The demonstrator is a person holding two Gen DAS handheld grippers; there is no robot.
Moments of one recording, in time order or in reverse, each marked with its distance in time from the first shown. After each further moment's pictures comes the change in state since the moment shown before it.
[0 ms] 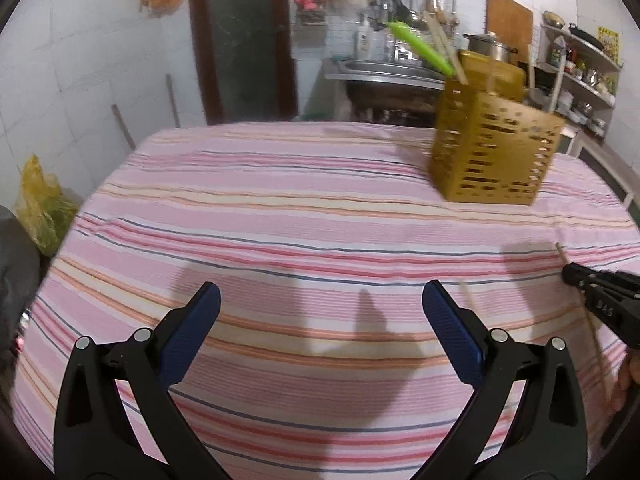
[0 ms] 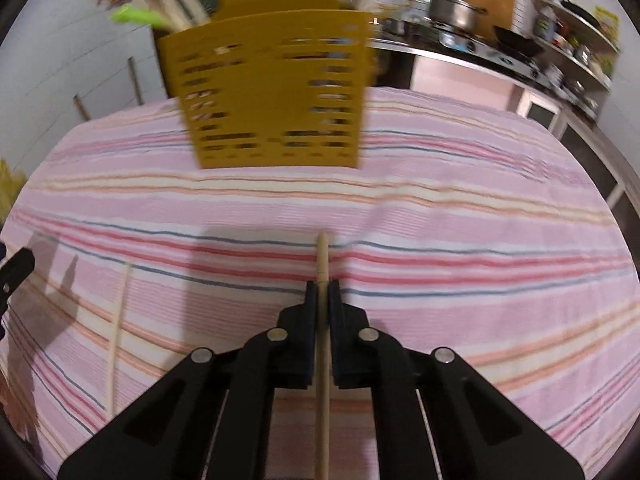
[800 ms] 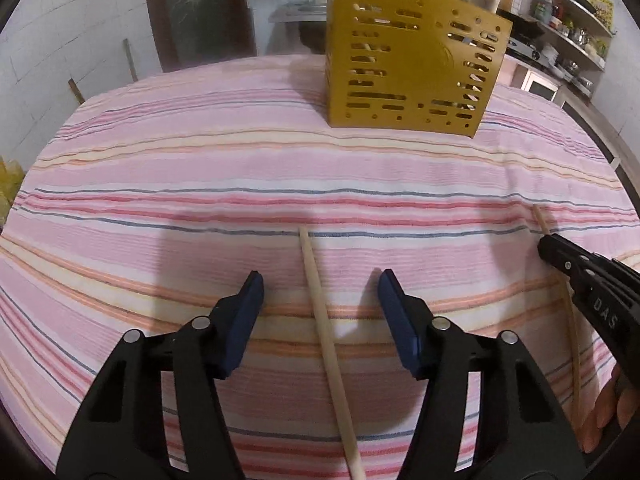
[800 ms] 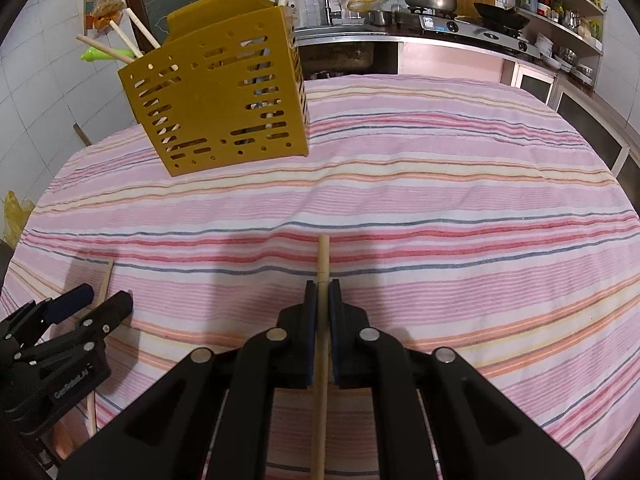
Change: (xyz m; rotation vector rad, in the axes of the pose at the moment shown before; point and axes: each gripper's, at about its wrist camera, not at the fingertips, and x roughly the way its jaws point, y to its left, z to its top) left arm 0.039 -0.108 -0.020 0.046 0.199 -0.047; right arm 0.004 -0.039 -0.014 0.077 -0.004 0.061
